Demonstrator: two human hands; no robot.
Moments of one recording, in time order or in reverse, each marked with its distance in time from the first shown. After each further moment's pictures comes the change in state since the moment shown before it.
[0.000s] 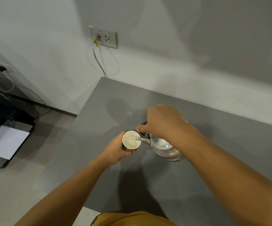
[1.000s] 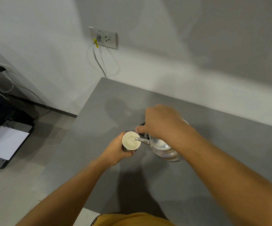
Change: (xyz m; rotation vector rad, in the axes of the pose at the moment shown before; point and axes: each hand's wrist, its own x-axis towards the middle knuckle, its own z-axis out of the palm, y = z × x) left_hand -0.003 0.003 0.001 -0.017 0.003 -0.010; right_hand 0.001 -0.005 0.000 -0.023 0.011 -0.015
